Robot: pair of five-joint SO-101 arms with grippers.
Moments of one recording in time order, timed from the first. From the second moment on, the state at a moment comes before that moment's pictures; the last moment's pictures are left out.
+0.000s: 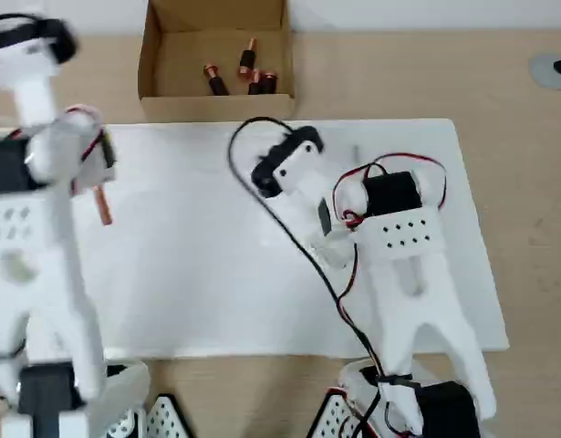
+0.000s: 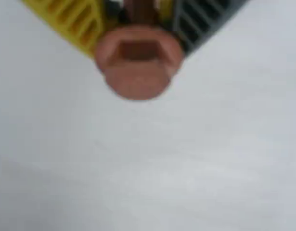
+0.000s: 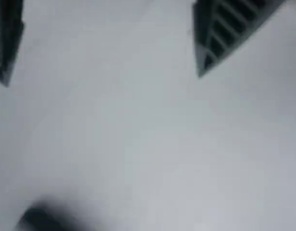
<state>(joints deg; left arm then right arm) -11.0 -20.5 -17.1 100.1 2.5 -15.8 -25.3 23.3 86.6 28.1</state>
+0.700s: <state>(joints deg) -30.8 -61.5 11.8 90.2 -1.1 -7.4 23.3 -9.5 84.3 48.6</state>
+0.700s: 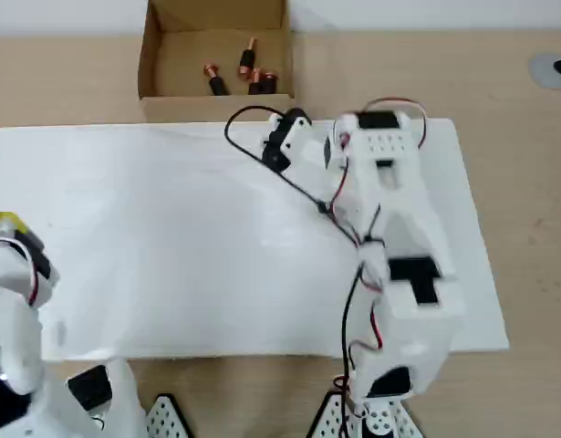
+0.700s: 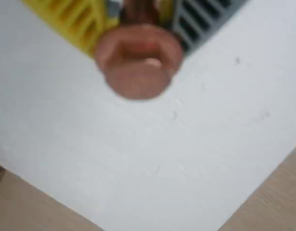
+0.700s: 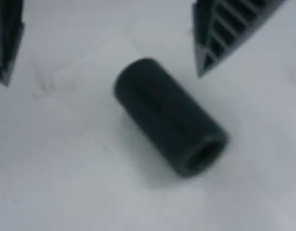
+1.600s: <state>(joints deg) -24.9 -97.1 44.2 77.5 -17.8 -13.0 35.3 -22.5 101.4 55.5</state>
